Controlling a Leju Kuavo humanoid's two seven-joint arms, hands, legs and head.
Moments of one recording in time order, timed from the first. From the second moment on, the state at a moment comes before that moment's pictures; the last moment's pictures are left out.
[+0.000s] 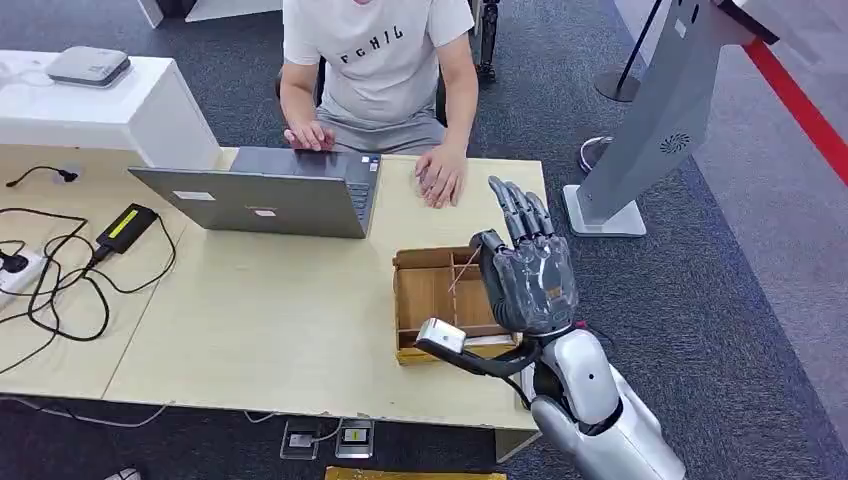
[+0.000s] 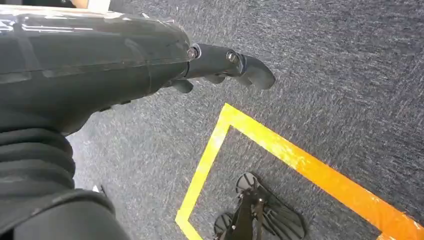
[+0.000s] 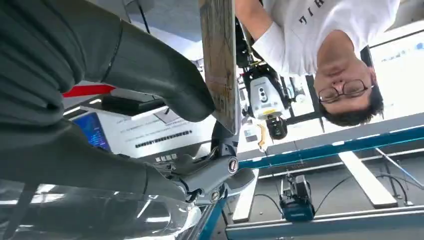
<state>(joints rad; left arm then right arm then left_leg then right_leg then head) -0.14 0.28 -1.05 -0.22 1.48 0.30 0.13 -0.47 -0.13 0.74 -1.42 1.21 -0.43 0.14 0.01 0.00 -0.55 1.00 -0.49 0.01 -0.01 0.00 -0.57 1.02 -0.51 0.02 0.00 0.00</state>
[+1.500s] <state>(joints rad) -0.15 0.27 -1.12 -0.23 1.47 0.30 0.19 -0.98 0.22 0.85 -0.58 1.30 -0.34 0.07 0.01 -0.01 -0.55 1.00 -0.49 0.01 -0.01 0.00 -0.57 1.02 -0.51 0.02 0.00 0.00</state>
